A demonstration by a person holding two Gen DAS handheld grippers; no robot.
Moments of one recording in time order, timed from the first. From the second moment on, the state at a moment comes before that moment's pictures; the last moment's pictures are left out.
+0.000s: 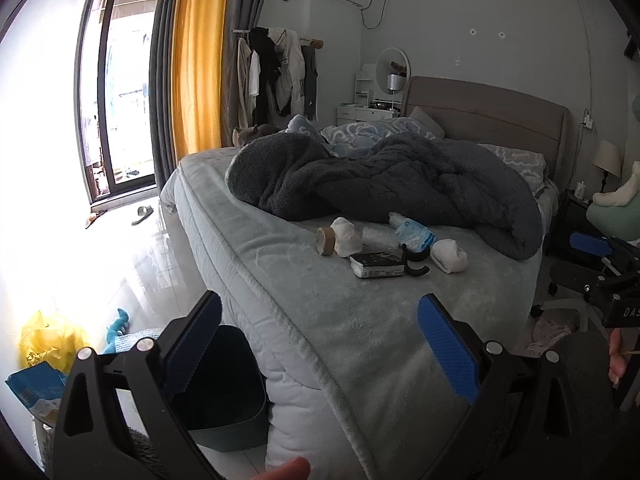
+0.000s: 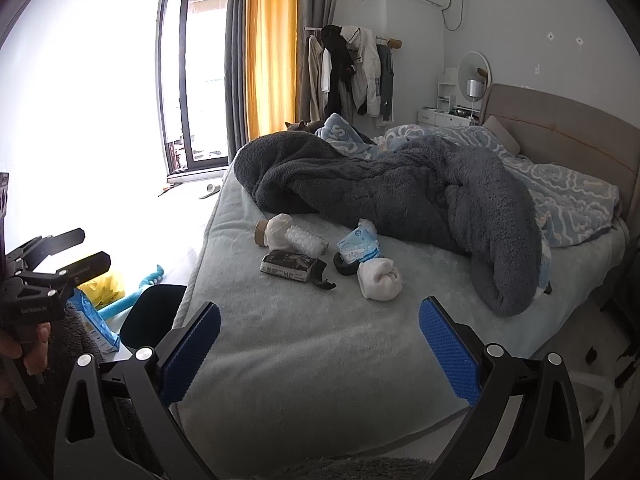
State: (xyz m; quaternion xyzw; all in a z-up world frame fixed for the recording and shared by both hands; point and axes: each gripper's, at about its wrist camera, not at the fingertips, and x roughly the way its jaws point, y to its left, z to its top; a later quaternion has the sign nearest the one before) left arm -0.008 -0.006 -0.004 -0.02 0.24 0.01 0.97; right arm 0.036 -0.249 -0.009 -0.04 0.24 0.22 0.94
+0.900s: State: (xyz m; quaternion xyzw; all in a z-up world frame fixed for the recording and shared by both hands) left arm 0.063 -0.005 -0.015 -0.01 0.27 -0.08 0.96; right arm 0.125 -0.250 -0.034 -0.04 0.28 0.21 0.94
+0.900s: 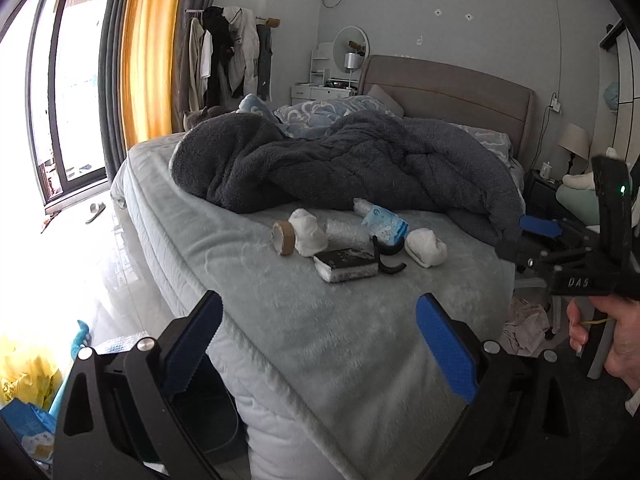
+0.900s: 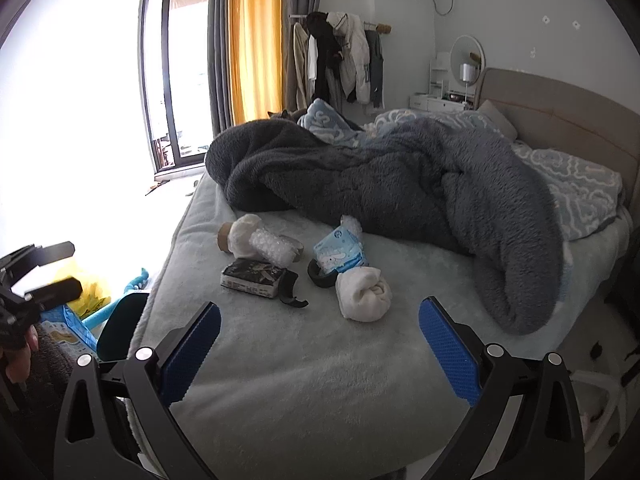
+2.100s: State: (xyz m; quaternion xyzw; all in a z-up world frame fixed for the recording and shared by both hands) left arm 0.217 -0.055 -0.107 -0.06 0.40 -0.11 0.91; right arm 0.264 -0.268 -0.109 0.02 0.39 0.26 0.88
